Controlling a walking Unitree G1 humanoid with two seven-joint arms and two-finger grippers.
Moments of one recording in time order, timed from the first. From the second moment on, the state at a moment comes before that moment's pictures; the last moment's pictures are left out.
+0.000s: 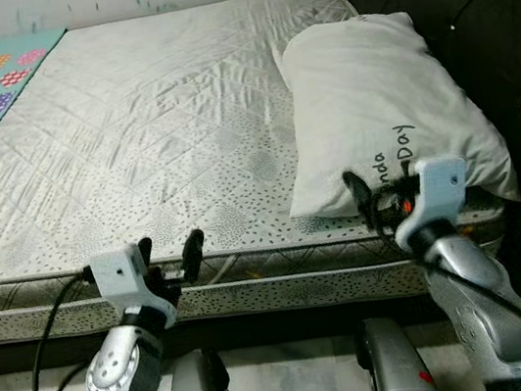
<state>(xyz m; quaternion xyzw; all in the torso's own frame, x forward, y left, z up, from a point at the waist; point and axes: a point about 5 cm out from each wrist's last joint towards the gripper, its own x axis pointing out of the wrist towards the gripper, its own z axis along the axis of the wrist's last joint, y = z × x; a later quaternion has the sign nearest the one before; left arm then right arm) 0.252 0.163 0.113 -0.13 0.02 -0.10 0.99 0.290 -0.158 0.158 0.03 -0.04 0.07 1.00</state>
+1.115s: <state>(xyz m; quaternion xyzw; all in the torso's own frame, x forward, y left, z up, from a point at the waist) 0.254 0.158 0.115 -0.13 0.01 -0.11 0.99 0.304 -0.168 0.164 0.07 -0.05 0.02 1.00</state>
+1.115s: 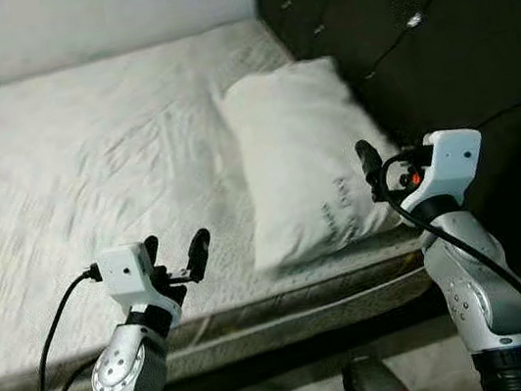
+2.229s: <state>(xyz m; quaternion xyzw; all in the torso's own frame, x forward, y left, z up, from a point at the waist) 0.276 0.158 0.115 -0.12 -0.01 -0.07 0.99 0.311 -0.157 0.155 0.06 -0.04 0.04 1.00</state>
